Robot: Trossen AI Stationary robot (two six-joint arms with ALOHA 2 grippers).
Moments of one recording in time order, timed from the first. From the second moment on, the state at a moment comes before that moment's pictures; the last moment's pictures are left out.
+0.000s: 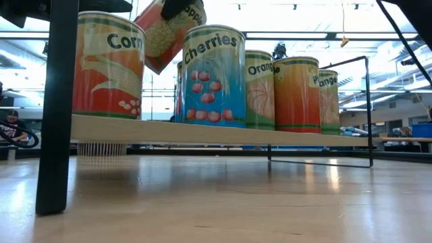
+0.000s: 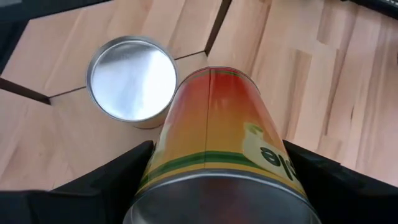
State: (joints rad) left arm -0.08 0.62 0.42 0.08 -0.14 -0.12; right arm 0.20 2.23 2.32 -1.12 0.07 -0.15
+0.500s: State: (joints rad) left arm -0.08 0.62 0.42 0.08 -0.14 -0.12; right arm 0.23 2.22 2.27 -1.07 0.08 -0.10
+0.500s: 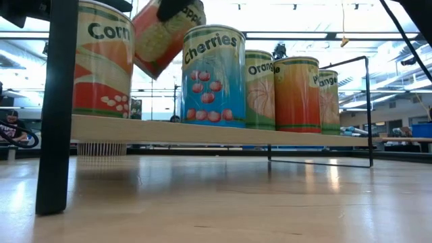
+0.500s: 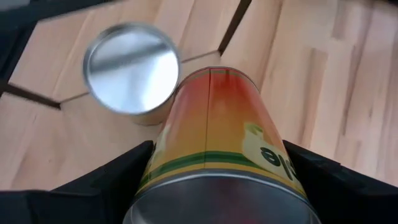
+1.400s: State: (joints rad) left arm -0.08 0.62 0.42 0.07 -0.14 -0.12; right arm 0.19 2.22 2.12 -0.89 0.11 -0.10
